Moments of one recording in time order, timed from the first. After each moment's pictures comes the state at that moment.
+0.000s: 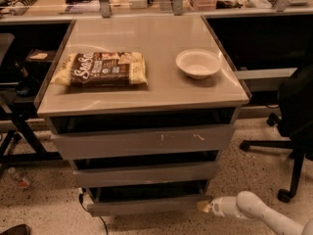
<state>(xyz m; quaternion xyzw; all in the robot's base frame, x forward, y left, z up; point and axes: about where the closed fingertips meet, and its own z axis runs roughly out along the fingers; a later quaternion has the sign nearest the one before) 0.505 -0.221 0.189 -0.10 0.92 0.31 0.21</state>
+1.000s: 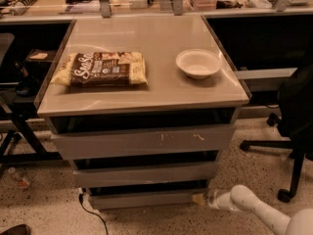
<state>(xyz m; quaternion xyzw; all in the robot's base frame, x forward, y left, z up) 0.544 -0.205 0.181 -0.10 0.91 0.32 0.23</state>
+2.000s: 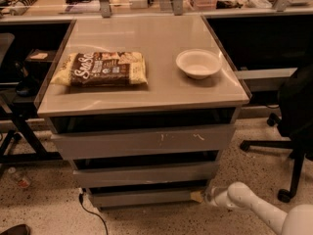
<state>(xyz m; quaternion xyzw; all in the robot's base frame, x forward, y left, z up) 0.555 -0.199 0.186 -0.11 0.91 0.31 0.23</state>
